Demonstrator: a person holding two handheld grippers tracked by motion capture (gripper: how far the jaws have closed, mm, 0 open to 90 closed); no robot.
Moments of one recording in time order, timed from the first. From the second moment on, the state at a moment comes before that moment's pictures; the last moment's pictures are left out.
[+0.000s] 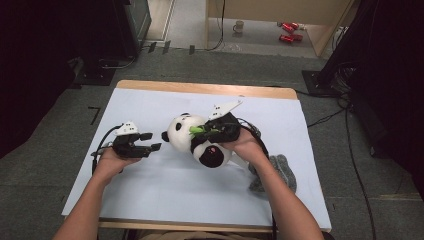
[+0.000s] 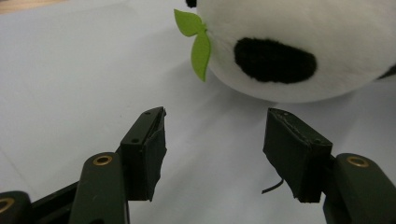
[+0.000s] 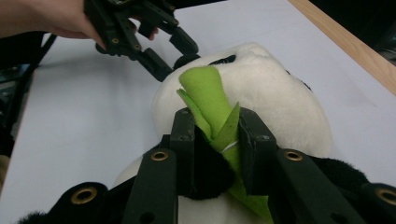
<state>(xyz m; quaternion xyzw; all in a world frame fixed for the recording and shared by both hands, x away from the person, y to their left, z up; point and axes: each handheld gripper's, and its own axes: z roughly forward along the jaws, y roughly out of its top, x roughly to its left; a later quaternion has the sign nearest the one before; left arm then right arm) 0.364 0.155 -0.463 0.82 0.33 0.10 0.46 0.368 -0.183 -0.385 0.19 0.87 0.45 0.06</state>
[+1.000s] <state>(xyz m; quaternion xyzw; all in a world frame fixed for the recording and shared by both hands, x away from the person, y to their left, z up) 0.370 0.162 -0.462 0.81 0.35 0.11 0.45 0.360 -0.178 -0.399 0.14 0.87 0.46 -0.01</state>
